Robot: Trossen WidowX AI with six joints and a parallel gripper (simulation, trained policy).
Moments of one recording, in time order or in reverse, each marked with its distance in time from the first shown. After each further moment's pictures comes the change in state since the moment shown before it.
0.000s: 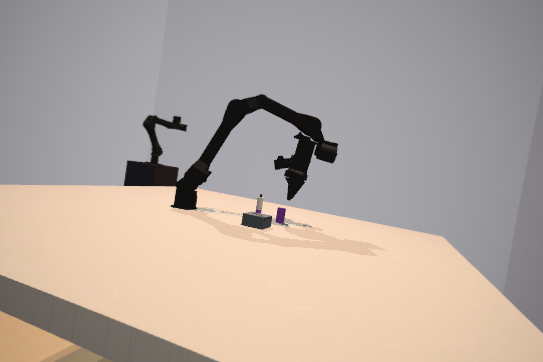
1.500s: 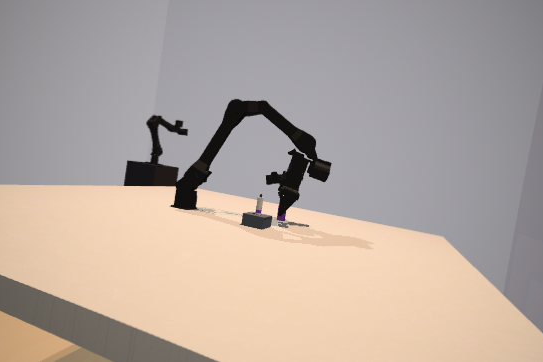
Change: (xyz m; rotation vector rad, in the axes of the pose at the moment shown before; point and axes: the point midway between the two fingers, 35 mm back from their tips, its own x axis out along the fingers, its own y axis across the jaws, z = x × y) arm 0.060 0.019 0.014 -0.155 -0.067 0.036
